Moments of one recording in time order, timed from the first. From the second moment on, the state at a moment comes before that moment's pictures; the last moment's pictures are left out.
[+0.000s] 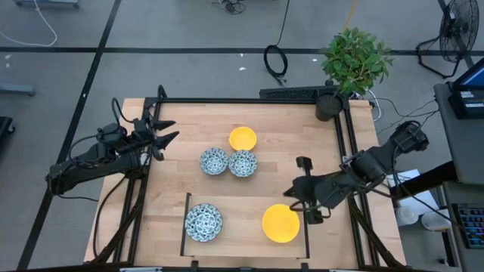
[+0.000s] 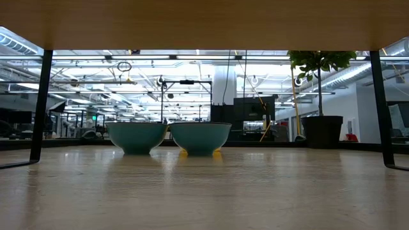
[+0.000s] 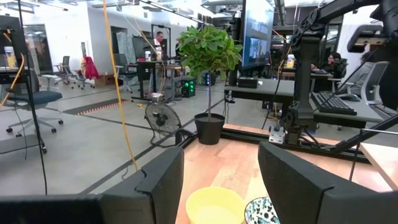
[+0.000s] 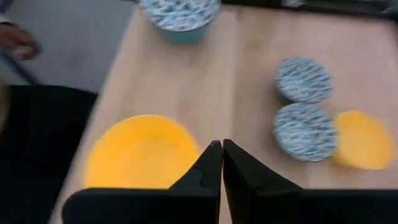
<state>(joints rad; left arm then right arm) 0.36 0.15 0.35 -0.11 0.00 -0.02 0.57 1.40 1.60 -0.99 0.33 0.32</state>
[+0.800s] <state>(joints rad) 0.36 0.15 0.35 -0.11 0.00 -0.02 0.45 1.05 0.55 0.58 0.81 -0.44</state>
